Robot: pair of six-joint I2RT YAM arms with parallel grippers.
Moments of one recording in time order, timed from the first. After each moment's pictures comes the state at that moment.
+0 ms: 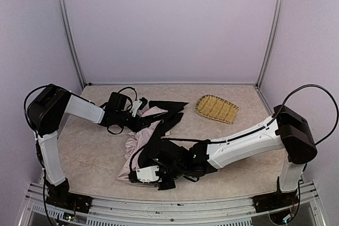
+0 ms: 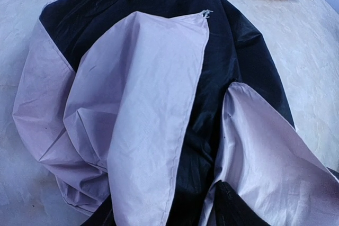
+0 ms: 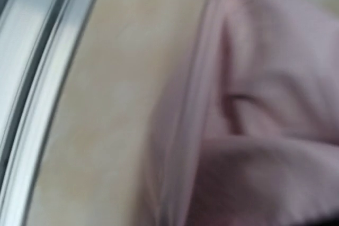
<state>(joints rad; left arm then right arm) -0.47 1.96 1.01 0.21 0.38 0.09 1.35 1.94 1.18 -0.10 -0.06 -0.55</state>
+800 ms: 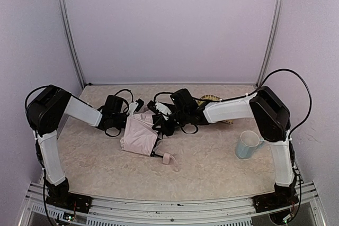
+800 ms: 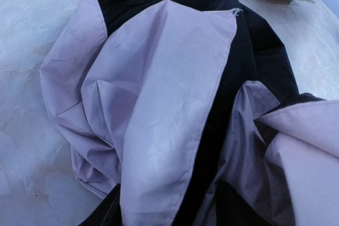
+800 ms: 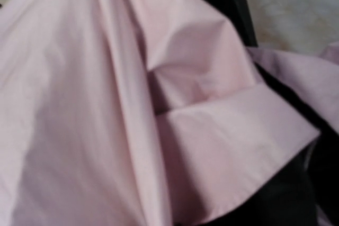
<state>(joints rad) -0.44 1.96 0.96 0.29 0.40 0.07 0.84 2.17 1.51 0.00 -0.39 -0.15</state>
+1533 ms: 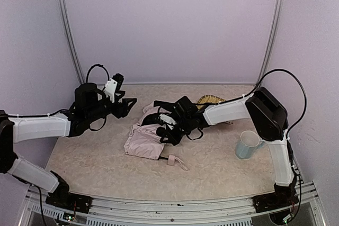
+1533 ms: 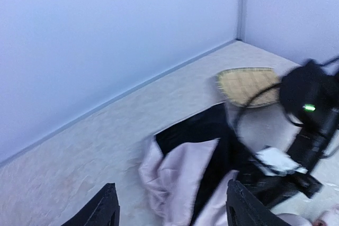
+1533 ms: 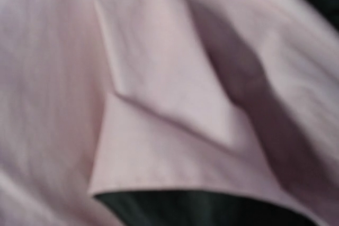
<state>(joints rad) -0.47 1.38 0.71 0.47 0.12 0.07 0.82 2.21 1.47 -0.15 -0.45 -0.13</state>
